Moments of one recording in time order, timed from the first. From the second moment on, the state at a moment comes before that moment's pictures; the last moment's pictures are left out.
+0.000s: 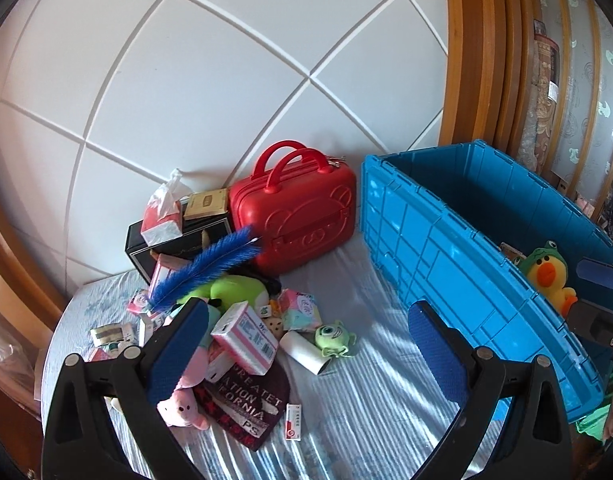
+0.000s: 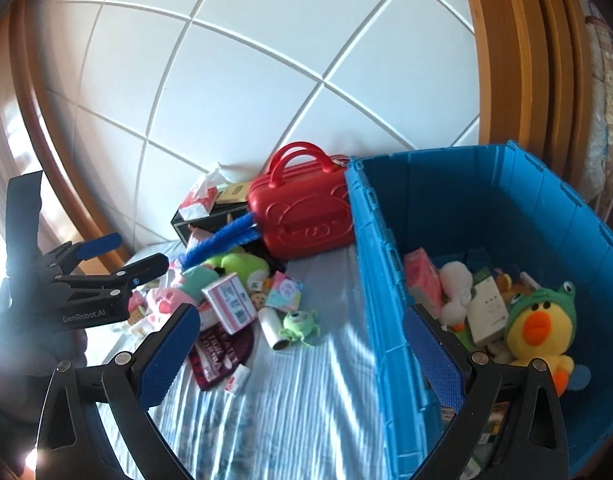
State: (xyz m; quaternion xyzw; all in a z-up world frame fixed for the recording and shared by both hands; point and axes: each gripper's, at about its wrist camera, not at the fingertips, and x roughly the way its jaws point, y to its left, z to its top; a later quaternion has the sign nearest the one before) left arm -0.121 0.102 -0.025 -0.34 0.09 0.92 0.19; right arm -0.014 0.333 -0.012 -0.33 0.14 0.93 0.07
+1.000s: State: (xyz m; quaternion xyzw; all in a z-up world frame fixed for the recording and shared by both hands) left arm -0.237 -0.060 -0.182 -0.44 0.13 0.88 0.15; right arm -0.194 0.190 -0.207 -0.45 0.09 0.89 0.04
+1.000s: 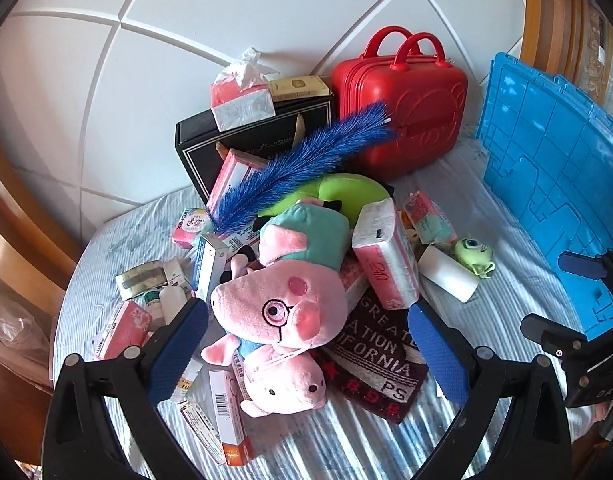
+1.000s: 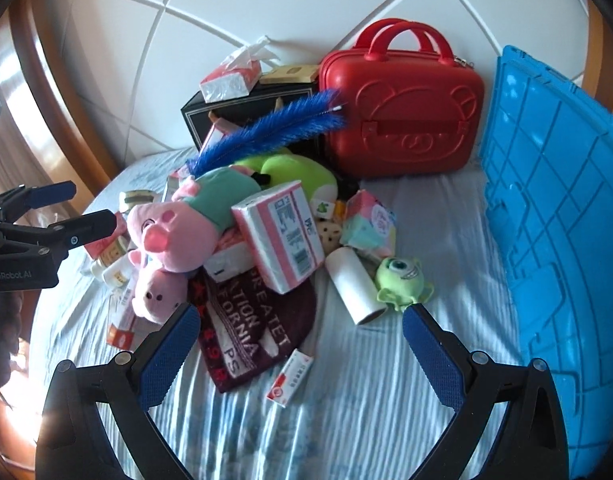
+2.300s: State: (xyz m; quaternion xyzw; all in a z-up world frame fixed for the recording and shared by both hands) left arm -0.305 -0.057 -0.284 -0.47 0.13 0.86 0.14; right arm -0.316 0.168 -0.327 -0.48 0.05 0.87 0.04
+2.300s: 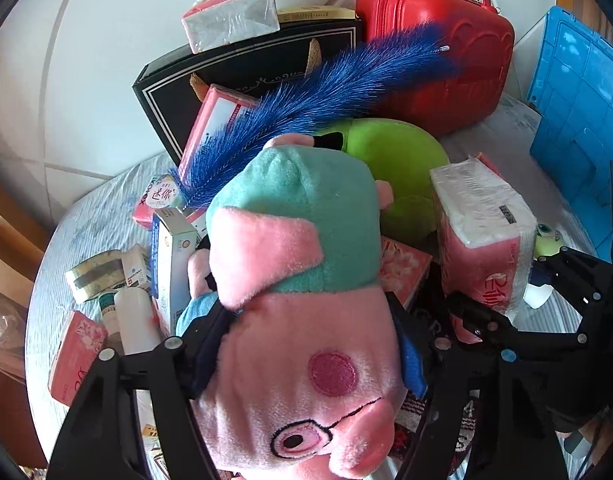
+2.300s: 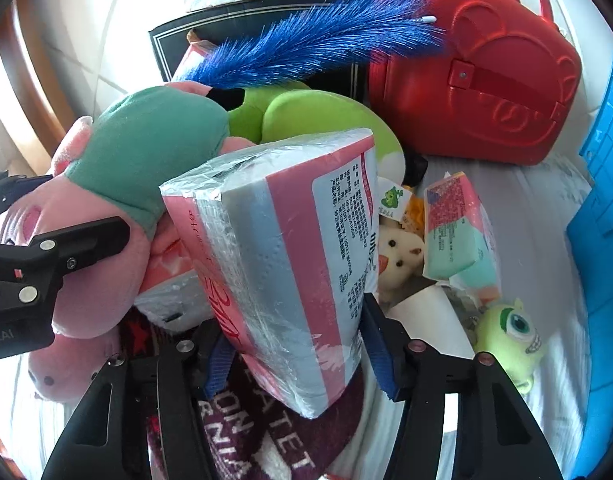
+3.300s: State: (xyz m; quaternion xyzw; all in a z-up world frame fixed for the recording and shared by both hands) left arm -0.156 -0.125 -0.164 -0.45 0.08 0.88 0.09; right arm -0.153 0.128 -0.189 -0.46 0.07 0.89 -0.02
